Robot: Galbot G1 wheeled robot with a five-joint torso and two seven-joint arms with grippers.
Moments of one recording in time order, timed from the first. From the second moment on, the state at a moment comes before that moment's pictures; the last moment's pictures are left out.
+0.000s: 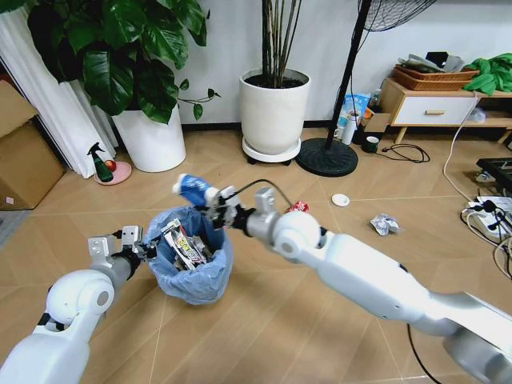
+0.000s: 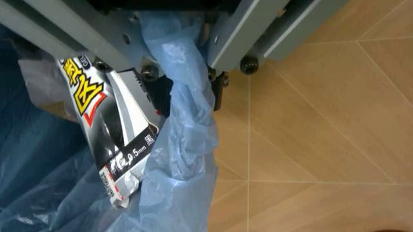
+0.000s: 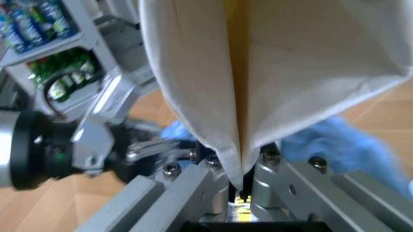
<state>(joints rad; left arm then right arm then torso) 1.20 -1.00 -0.57 -1.97 -0.78 0.73 -0.17 -0.31 1.17 -0.58 1.71 1.06 -0.39 0.05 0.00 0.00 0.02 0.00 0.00</state>
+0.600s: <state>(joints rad) 1.19 -1.00 -0.58 -1.96 -0.78 0.73 -0.16 -0.32 1.19 -0.61 1.66 1.04 -0.41 0.06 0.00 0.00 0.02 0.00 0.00</state>
